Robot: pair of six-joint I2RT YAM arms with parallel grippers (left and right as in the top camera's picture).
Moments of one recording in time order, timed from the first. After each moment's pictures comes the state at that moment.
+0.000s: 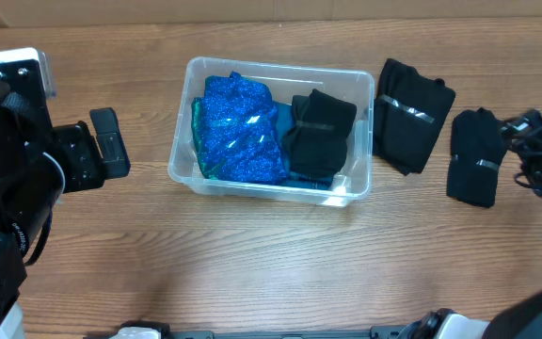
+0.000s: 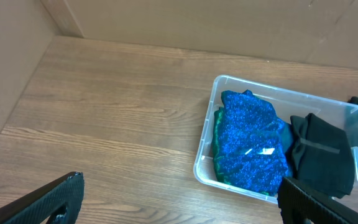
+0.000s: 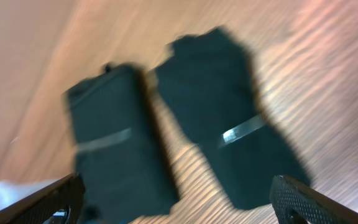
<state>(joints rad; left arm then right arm) -0.11 1.39 2.40 -1.69 -0.17 -0.20 -0.61 1.49 1.17 -0.68 -0.32 0.43</state>
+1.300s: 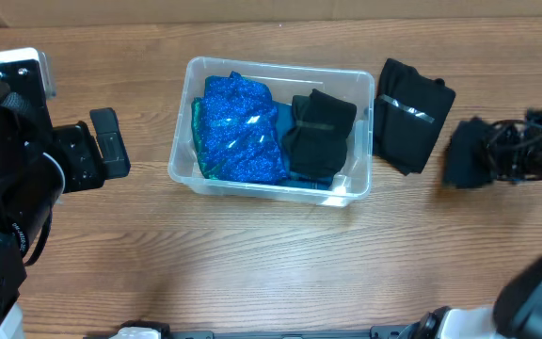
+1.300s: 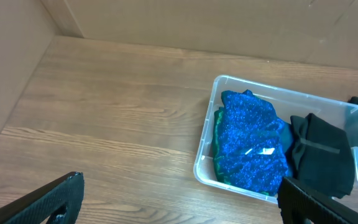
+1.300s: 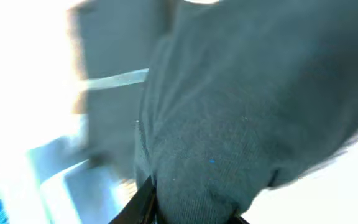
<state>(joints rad) -0.11 1.39 2.40 -1.69 -0.17 -0.20 -0.49 1.60 1.23 -0.80 -0.49 0.33</state>
